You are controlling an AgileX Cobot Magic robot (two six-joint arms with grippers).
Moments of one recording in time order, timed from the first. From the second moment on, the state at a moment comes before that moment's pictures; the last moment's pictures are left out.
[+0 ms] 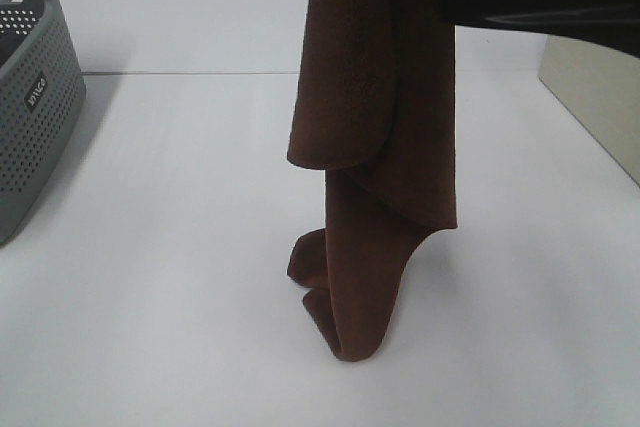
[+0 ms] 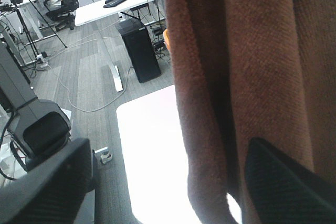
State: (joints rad) left arm -0.90 1.60 -2.02 0.17 0.87 0.43; right arm 0.13 1.15 -0.79 1.47 1.15 -1.49
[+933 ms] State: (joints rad) left arm -0.90 1.68 -2.02 0.04 0.68 0.43; right arm 0.13 1.26 -0.79 1.51 1.17 -1.57
